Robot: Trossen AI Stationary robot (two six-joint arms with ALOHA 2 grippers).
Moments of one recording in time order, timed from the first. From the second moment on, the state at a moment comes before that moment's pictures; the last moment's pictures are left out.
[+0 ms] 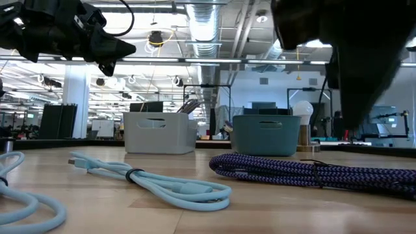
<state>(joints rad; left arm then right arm) 0.36 0.43 0.18 0.36 0.35 -0.10 0.50 1.83 1.24 -0.64 0.00 1.07</state>
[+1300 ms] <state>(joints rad) 0.36 0.45 0.18 0.36 0.35 -0.09 0.52 2.00 1.26 -0.52 -0.24 0.97</state>
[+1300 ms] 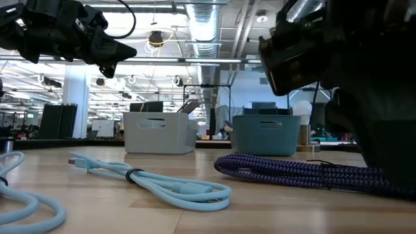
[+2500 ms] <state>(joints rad) 0.36 0.45 0.18 0.38 0.34 -0.03 0.39 1.50 0.94 -0.60 0.38 0.64</state>
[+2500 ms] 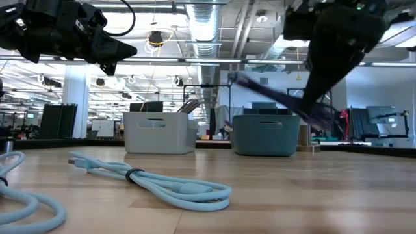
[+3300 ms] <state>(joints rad) 0.36 0.46 0.18 0.38 0.34 -0.06 0.14 1.59 0.74 0.37 0.25 0.24</state>
